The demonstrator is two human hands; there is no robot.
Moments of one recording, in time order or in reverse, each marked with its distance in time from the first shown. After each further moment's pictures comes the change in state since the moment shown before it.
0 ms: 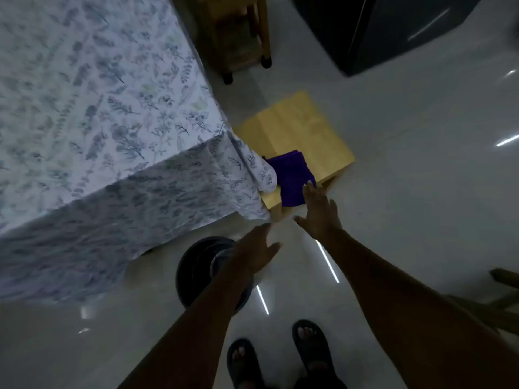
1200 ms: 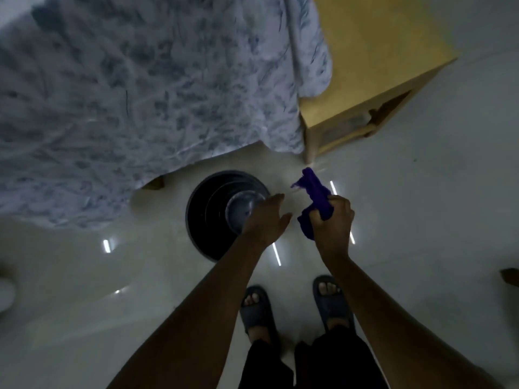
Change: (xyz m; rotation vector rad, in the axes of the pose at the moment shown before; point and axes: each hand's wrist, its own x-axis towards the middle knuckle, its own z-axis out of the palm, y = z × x) left_hand 0.023 -0.131 0.132 -0.120 0.040 -0.163; right_hand -0.072 -0.023 0.213 0.812 0.322 0.265
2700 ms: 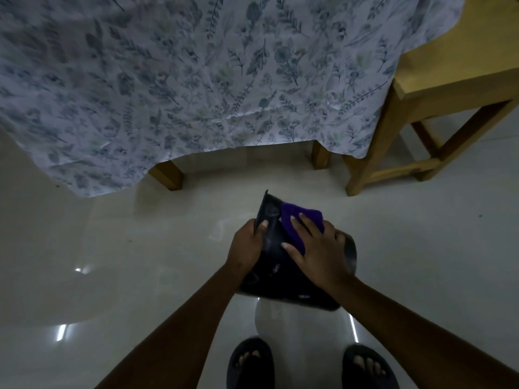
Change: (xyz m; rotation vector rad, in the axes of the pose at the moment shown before) left_hand 0.018 -0.217 0.091 -0.504 0.580 -0.030; right_hand -0.022 0.106 0.155 -0.922 -0.239 -0.790
